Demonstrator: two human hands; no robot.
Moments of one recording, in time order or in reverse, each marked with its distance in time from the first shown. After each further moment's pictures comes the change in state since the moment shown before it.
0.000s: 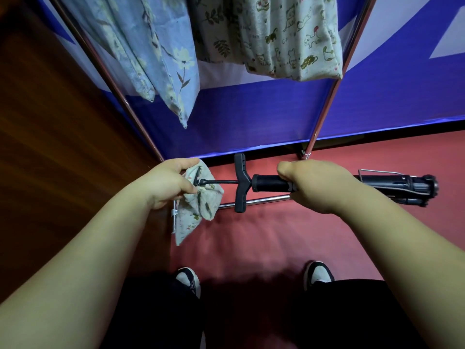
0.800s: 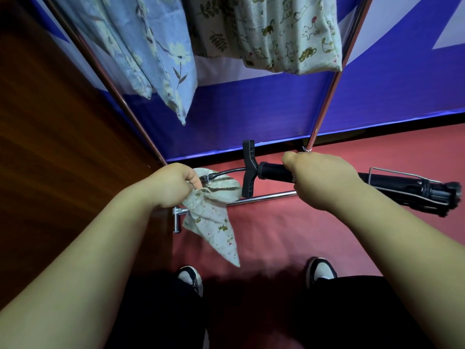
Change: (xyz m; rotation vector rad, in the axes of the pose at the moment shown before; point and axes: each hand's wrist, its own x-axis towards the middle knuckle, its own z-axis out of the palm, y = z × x) left_hand -0.013 0.013 0.009 0.655 0.070 0.111; right_hand -0.001 -0.010 -0.003 -0.098 0.079 0.164
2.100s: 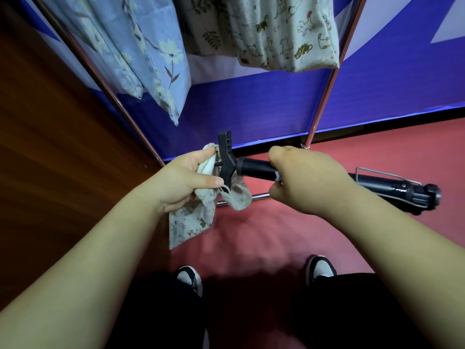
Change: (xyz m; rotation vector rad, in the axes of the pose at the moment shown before) left_hand -0.008 0.026 0.014 -0.807 -0.264 0.212; right_hand -0.009 -0.020 -0.018 0.160 0.062 -0.110
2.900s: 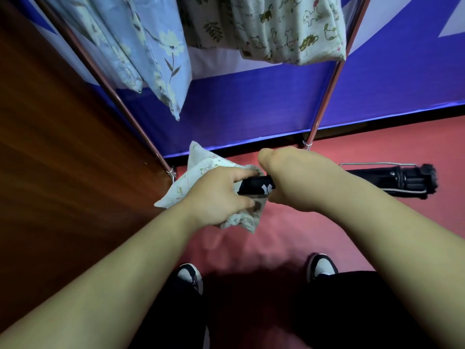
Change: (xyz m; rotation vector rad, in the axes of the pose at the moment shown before) left_hand -0.003 -0.001 0.060 0.634 0.106 0.091; right_hand 0.011 -0.012 -0.005 0.031 -0.139 -0.100
